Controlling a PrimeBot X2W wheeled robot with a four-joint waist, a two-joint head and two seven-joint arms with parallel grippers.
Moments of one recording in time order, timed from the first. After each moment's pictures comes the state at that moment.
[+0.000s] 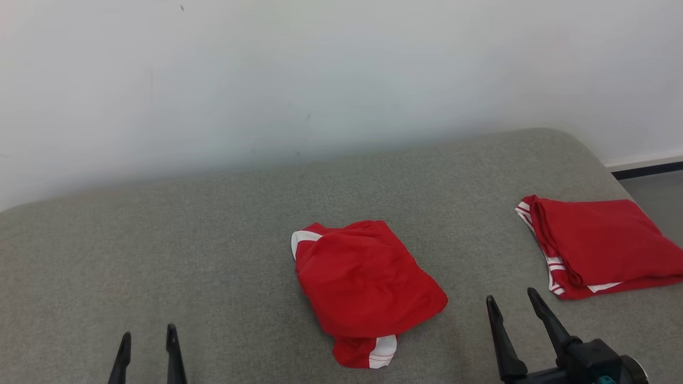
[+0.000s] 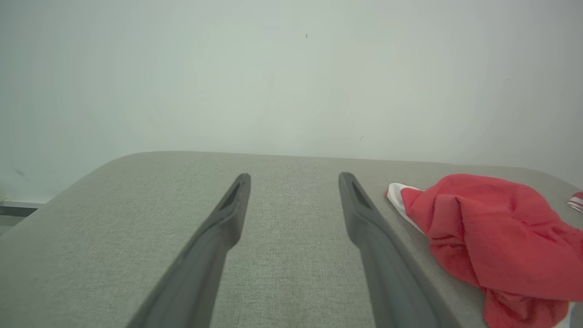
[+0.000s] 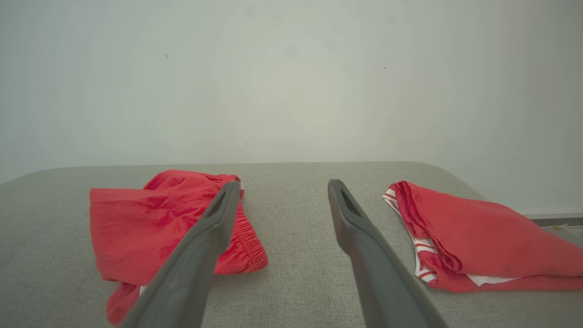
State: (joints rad) left arm 0.07 0.11 -0.05 0.13 -0.26 0.06 -0.26; right arm 0.03 -0.08 0.10 0.11 0.09 0.13 -0.19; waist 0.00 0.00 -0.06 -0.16
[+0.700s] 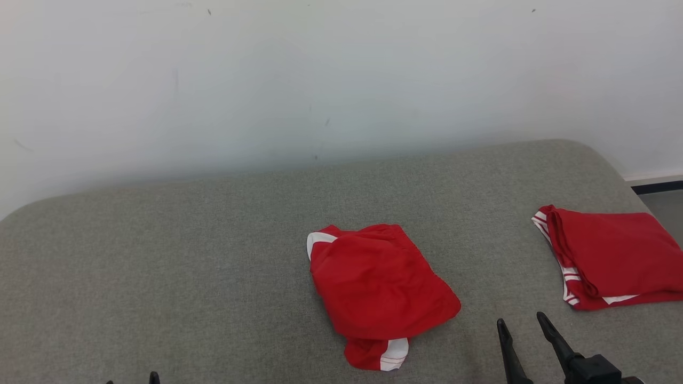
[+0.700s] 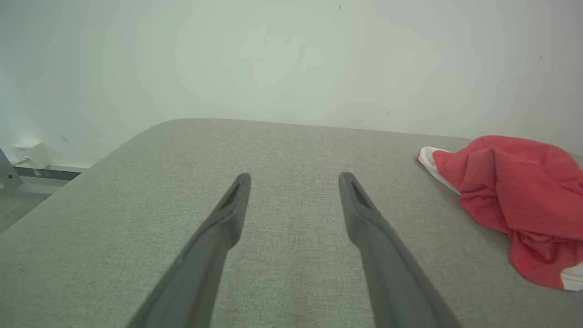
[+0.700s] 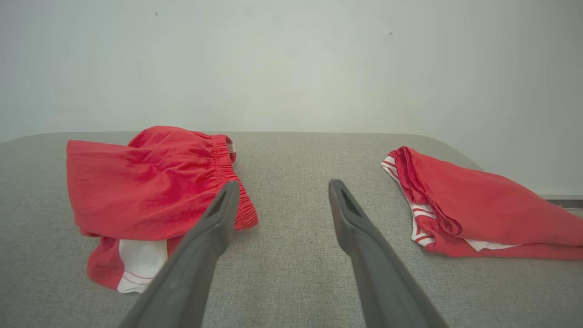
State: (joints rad) left arm 0.23 0.06 0.11 0.09 -0.19 -0.07 -0.26; right arm 0.04 -0.10 0.06 0.26 0.07 0.13 -0.24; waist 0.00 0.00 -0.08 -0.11
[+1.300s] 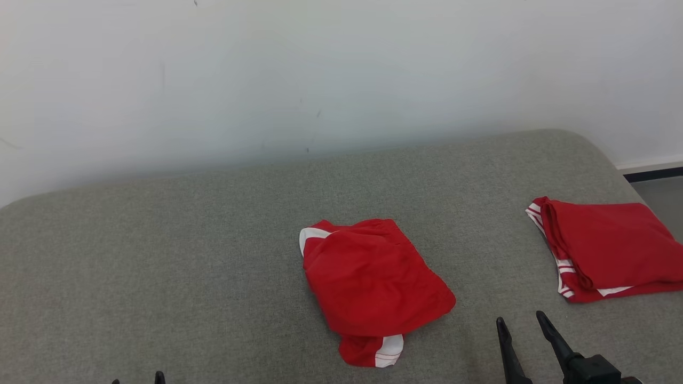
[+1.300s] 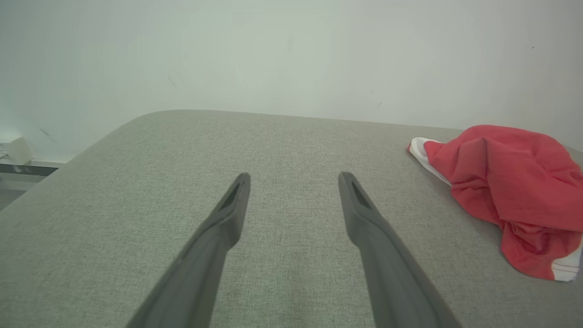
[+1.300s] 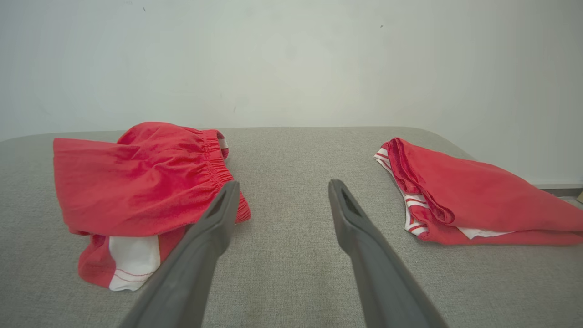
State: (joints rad) left arm 0.22 0.05 0.11 0.10 -0.19 -0.09 -0.26; right arm 0.04 -0.09 0.05 0.26 0.07 0.13 -0.25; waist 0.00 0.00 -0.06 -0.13
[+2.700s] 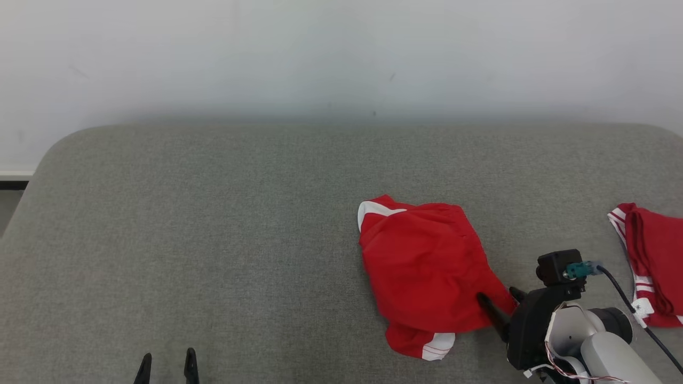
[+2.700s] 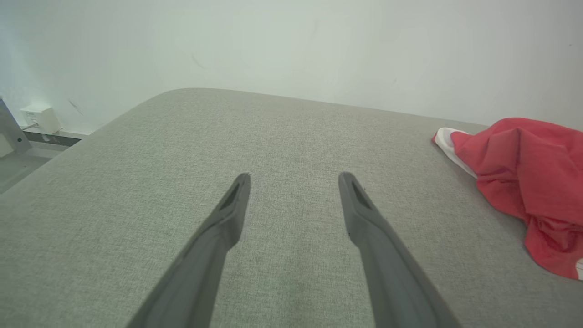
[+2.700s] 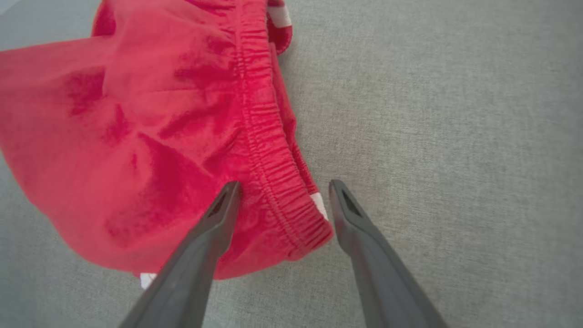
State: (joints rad) left arm 0.17 0.05 0.02 0.10 -0.19 -0.08 -0.26; right arm -0.31 -0.28 0.26 0.45 0.46 0.13 0.40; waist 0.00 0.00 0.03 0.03
